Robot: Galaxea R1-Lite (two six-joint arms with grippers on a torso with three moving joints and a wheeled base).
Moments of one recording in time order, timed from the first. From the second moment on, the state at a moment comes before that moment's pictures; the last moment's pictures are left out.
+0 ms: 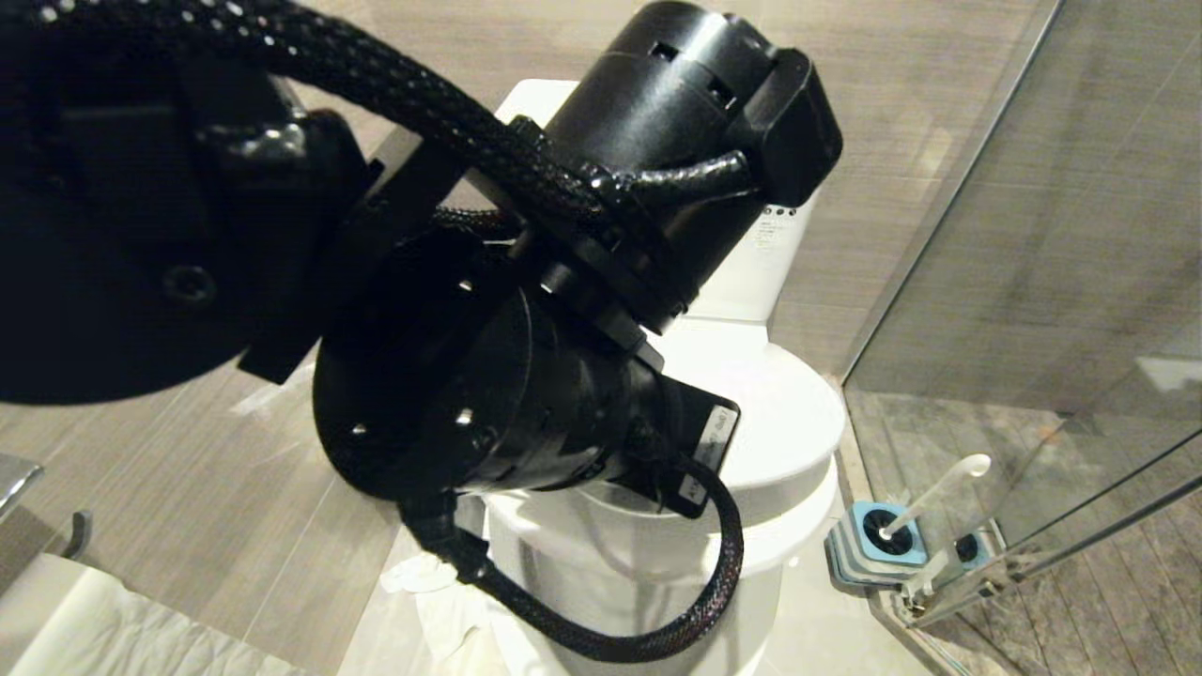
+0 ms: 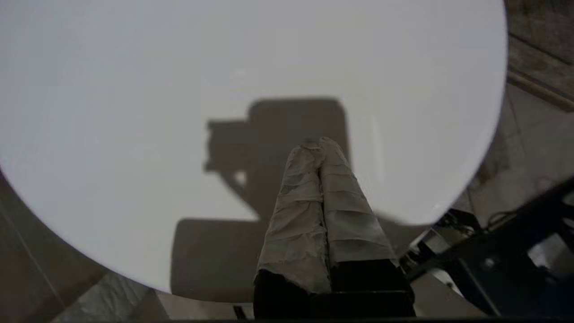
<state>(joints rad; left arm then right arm) -1.12 1.81 -1.83 0.80 0.44 -0.33 0.01 0.00 0.00 0.01 -0.01 0.00</state>
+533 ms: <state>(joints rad) -1.11 1.85 -1.80 0.89 0.25 -0.42 0.01 0.00 0.00 0.01 -0.01 0.00</state>
